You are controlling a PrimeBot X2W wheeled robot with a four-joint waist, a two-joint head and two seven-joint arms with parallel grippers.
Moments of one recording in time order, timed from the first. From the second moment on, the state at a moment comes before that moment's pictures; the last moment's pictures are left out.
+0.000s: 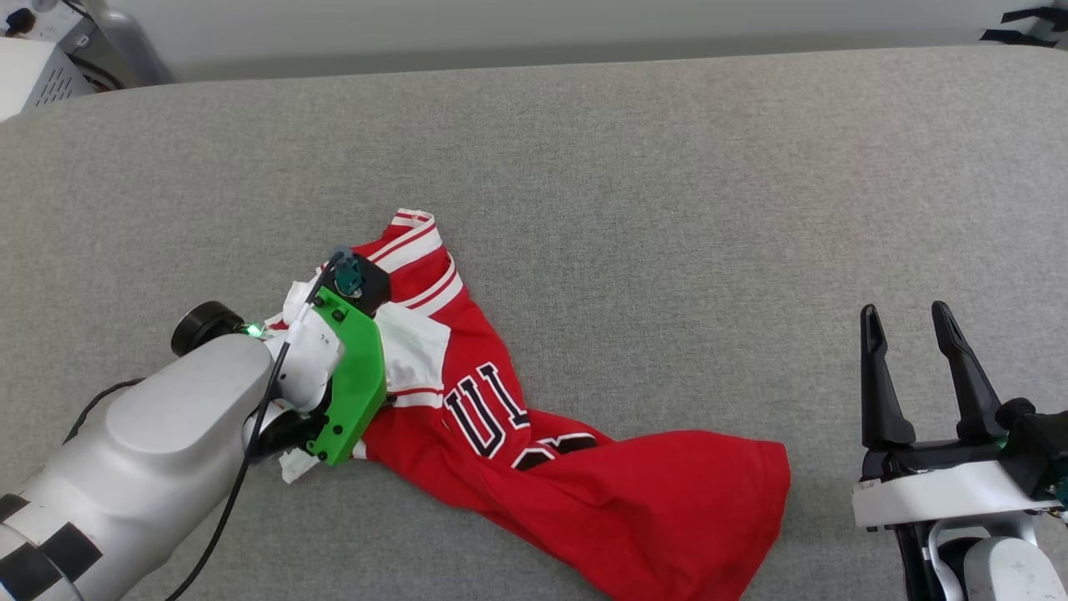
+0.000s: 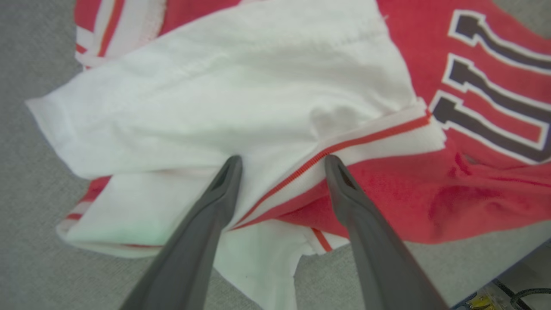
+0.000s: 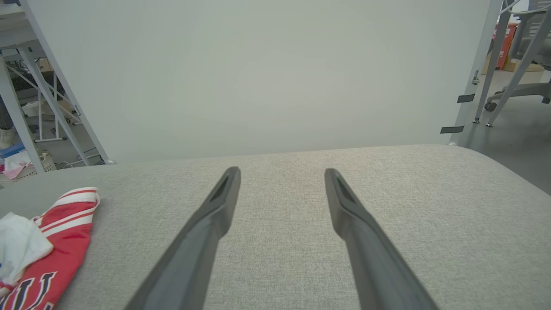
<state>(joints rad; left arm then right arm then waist) -0.92 0.62 -1.25 0.49 -1.02 -0.12 0.57 -0.03 -0.05 -0.03 -0.07 0.18 0.13 -0.25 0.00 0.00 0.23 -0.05</state>
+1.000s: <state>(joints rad) -1.09 0.44 -1.25 0.44 -0.91 -0.13 0.18 -0.05 -0.05 -0.03 -0.07 0.21 0.13 -0.25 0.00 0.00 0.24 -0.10</state>
